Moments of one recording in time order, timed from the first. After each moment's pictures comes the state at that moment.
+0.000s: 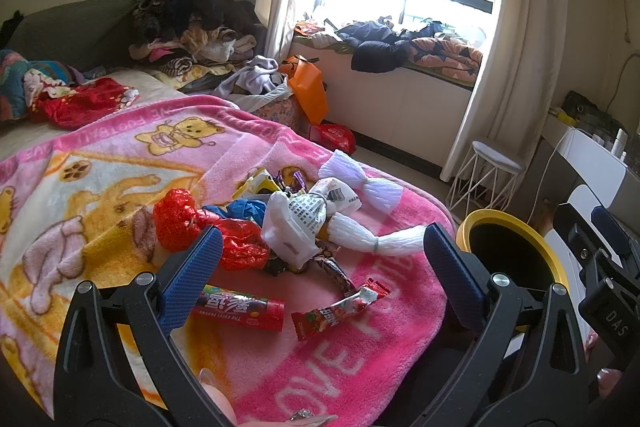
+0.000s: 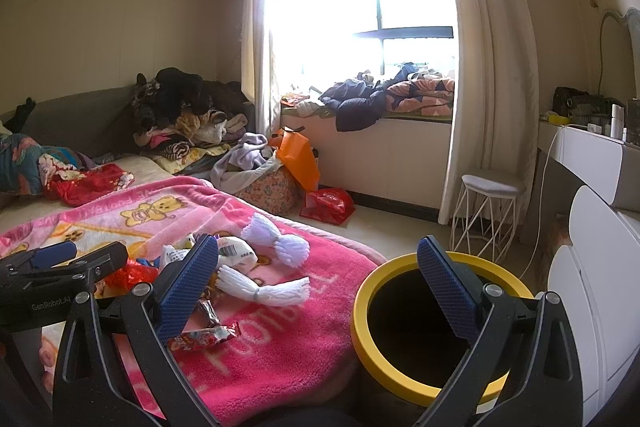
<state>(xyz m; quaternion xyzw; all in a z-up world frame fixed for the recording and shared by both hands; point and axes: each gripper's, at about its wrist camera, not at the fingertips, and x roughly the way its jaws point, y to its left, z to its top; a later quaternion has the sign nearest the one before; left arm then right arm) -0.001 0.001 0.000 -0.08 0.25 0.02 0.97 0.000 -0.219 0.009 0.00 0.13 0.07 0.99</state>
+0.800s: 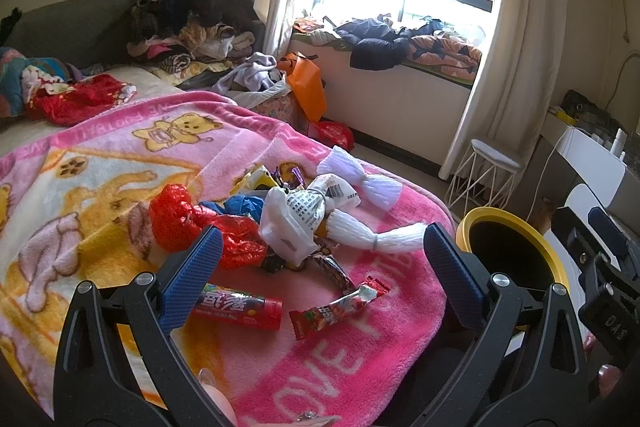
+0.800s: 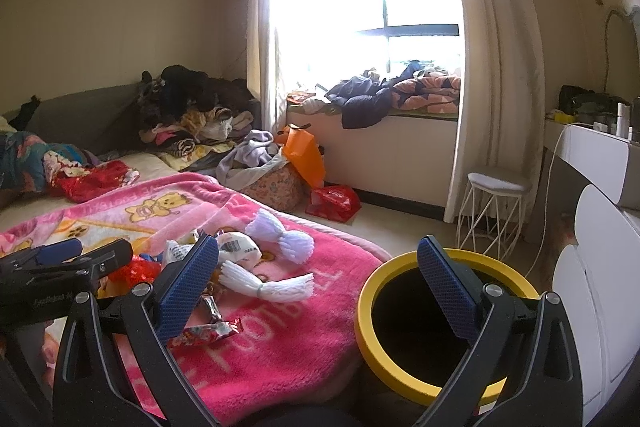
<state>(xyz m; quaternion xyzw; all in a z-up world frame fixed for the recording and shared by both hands) 0.004 -0.006 0.006 -0.09 0.25 0.02 0.96 0.008 -0.212 0.002 0.00 0.14 0.08 0.99</state>
